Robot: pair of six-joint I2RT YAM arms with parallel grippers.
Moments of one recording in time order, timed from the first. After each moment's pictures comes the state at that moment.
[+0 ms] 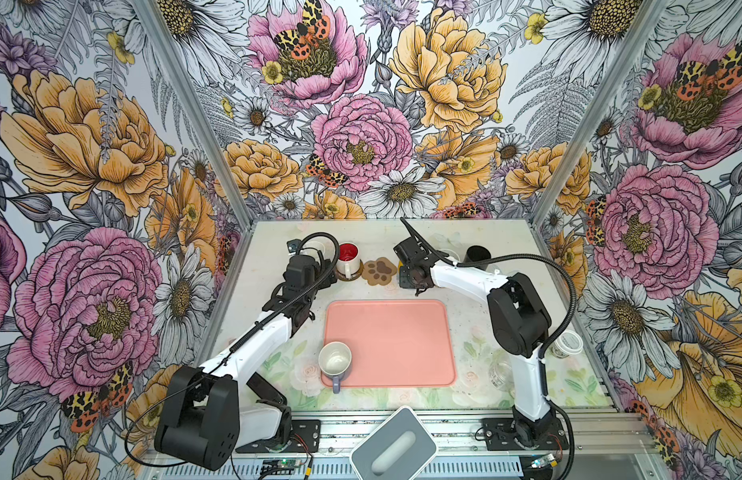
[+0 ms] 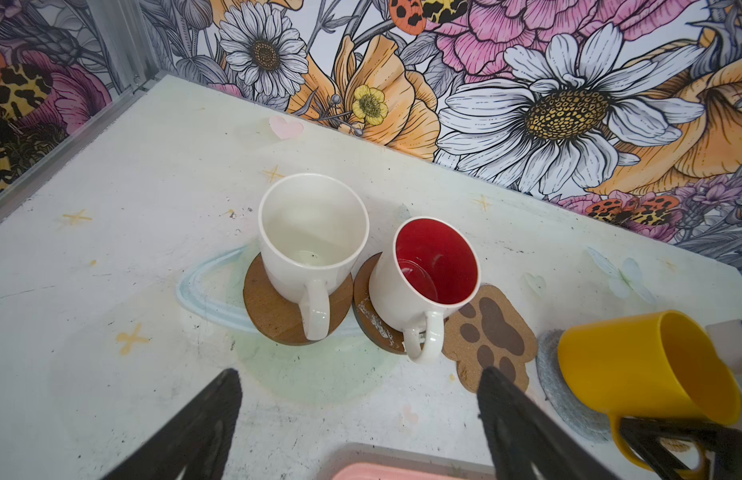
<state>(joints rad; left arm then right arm) -0.27 1.27 0.76 0.03 -0.25 -0.43 0.60 2.08 1.59 -0.64 0.23 0.56</state>
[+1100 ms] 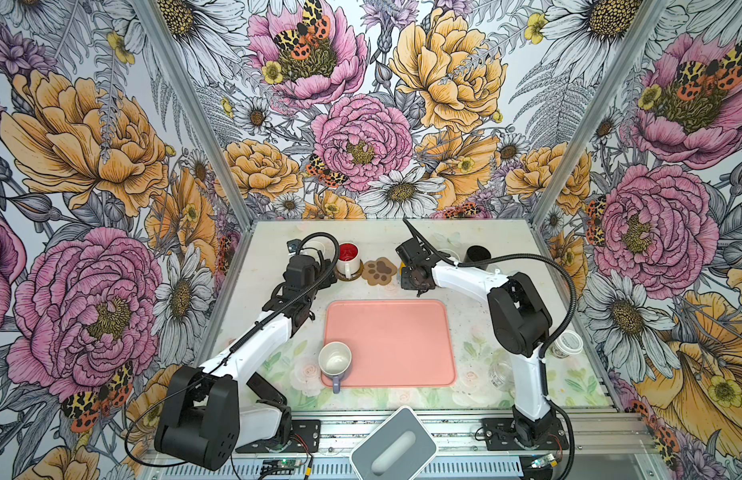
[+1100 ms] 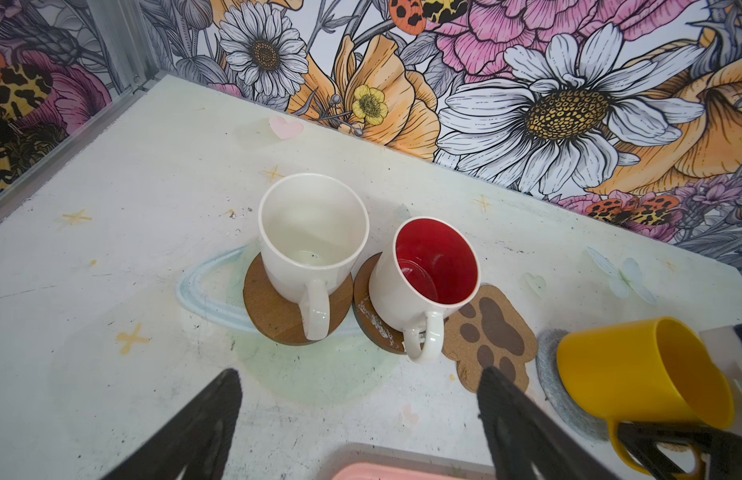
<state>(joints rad) -0.27 1.27 0.76 0.03 -0.25 -0.43 0.58 2.08 1.57 -0.63 0.21 0.57</state>
